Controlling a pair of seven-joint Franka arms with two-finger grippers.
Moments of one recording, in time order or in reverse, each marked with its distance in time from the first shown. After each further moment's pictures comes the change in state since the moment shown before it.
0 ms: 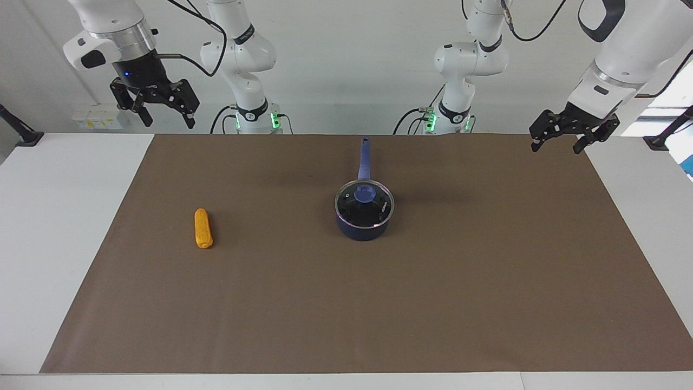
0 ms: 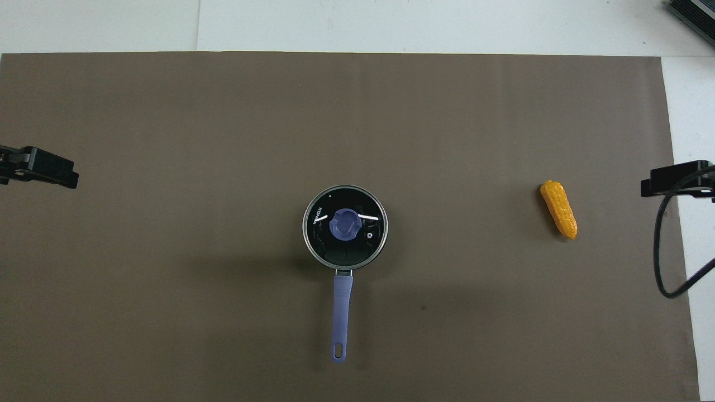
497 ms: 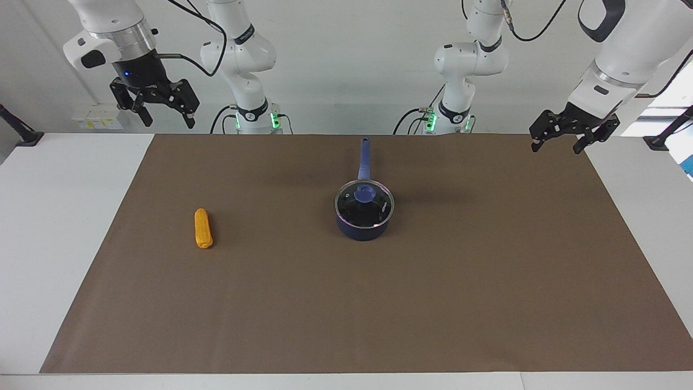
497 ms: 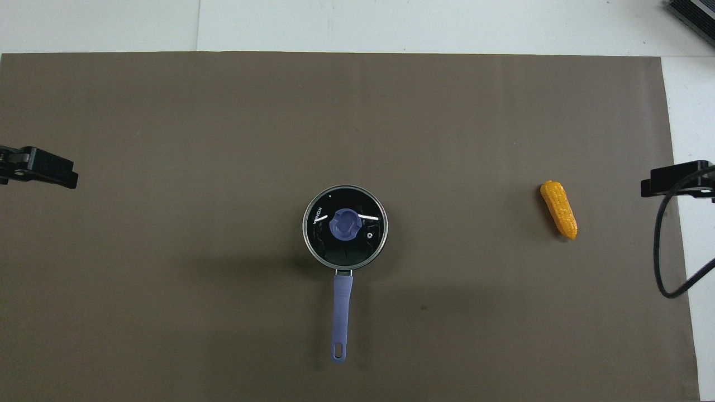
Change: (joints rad) left arm 0.000 0.000 0.001 0.000 0.000 0.000 0.000; right arm 0.000 0.000 0.000 0.000 0.000 0.000 0.000
